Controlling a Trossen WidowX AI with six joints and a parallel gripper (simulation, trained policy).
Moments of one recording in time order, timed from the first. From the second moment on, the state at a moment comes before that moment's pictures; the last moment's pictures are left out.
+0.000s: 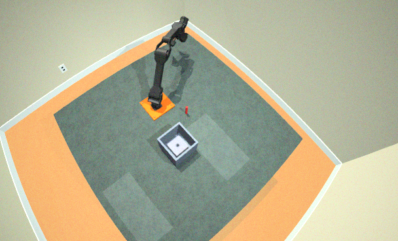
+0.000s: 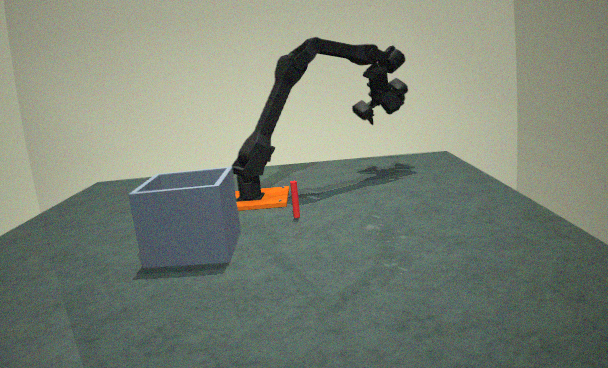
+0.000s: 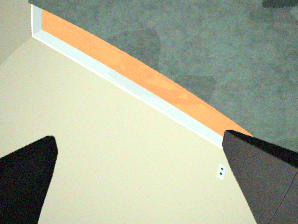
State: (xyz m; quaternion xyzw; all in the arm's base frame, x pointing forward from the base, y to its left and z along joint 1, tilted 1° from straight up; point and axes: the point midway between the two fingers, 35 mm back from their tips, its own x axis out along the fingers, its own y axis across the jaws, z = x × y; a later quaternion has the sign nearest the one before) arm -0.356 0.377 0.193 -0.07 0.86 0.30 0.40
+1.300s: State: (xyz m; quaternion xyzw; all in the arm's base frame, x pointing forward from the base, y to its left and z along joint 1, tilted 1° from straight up) arm 0.135 0.294 0.182 0.29 0.67 -0.12 0.67
